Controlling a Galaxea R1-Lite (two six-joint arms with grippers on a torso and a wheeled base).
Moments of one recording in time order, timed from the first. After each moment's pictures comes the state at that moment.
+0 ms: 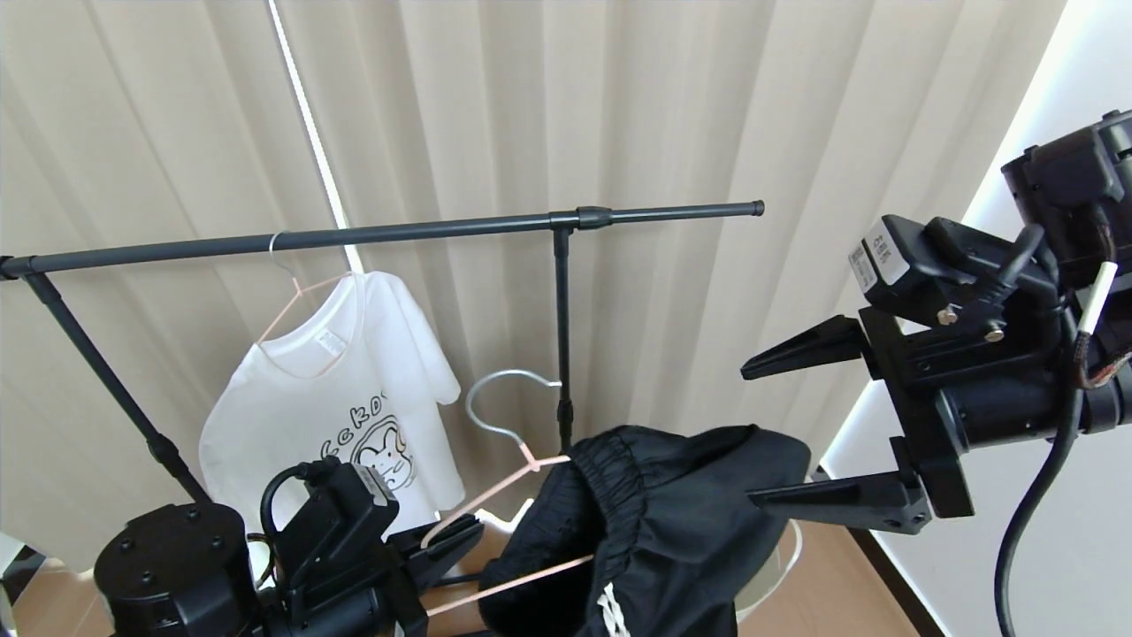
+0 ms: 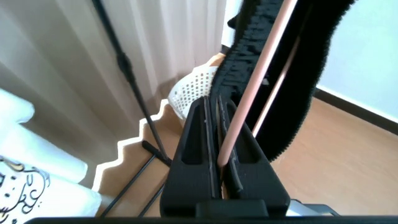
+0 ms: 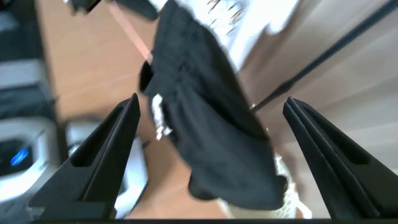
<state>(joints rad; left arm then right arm) -0.60 1.81 -0.03 -1.54 -0.20 0.15 0.53 1.50 -1.24 0.47 0.51 -0.60</state>
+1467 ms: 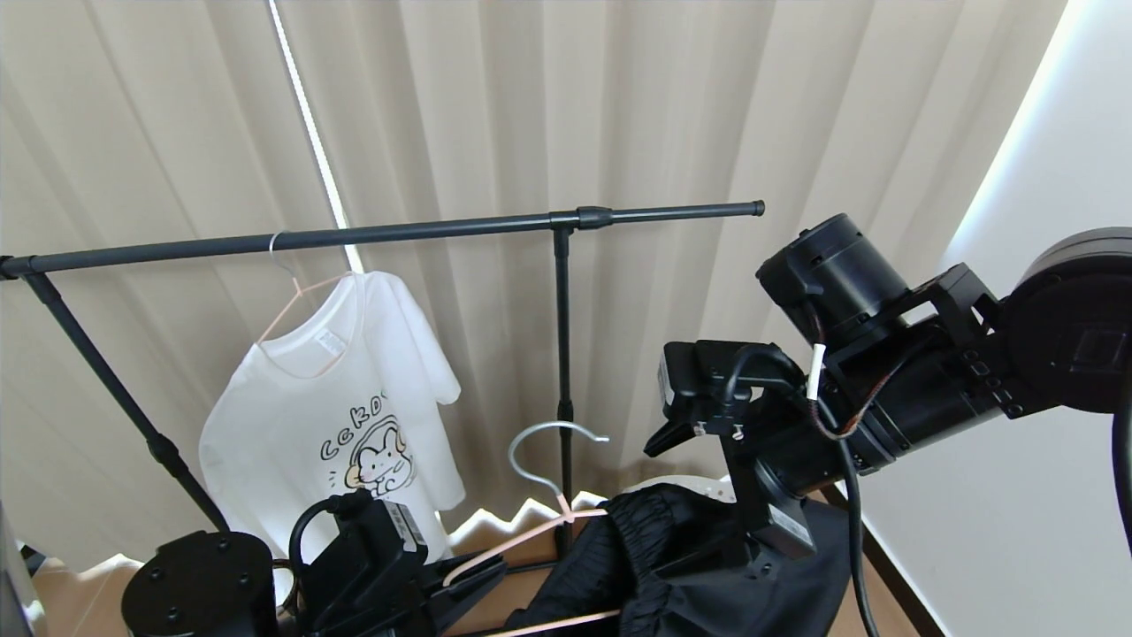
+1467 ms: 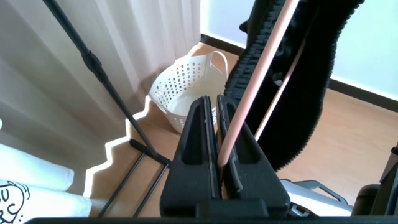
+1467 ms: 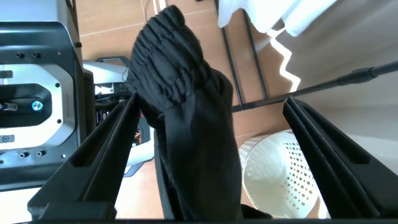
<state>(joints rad) -0.68 1.85 0.00 -1.57 -0.19 0.17 0.66 1.77 -1.34 0.55 0.44 -0.67</state>
